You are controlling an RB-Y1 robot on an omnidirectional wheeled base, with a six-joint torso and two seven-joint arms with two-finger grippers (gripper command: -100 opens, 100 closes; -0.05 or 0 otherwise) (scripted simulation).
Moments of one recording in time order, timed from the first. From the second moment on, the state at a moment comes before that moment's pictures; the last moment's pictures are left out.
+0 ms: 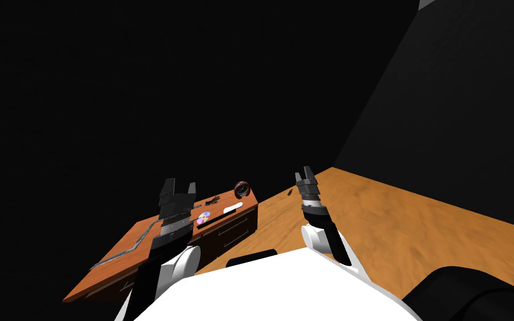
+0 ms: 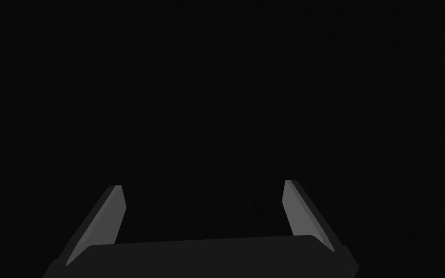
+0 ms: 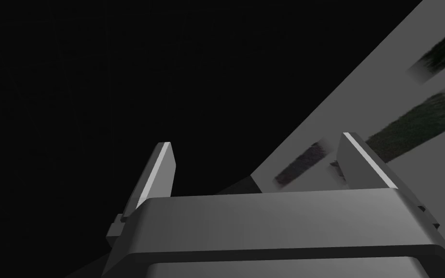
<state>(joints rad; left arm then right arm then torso) 0.49 -0.05 -0.02 -2.27 0.12 -0.47 -0.07 0.50 -0.02 -0.05 -2.34 0.00 -0.37 0.03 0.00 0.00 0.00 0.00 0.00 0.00</state>
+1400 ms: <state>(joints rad) 0.38 0.19 0.00 -2.03 0.22 -0.20 -0.02 0.50 -0.02 -0.05 -2.34 0.00 -0.37 0.03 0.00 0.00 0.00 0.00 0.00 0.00</state>
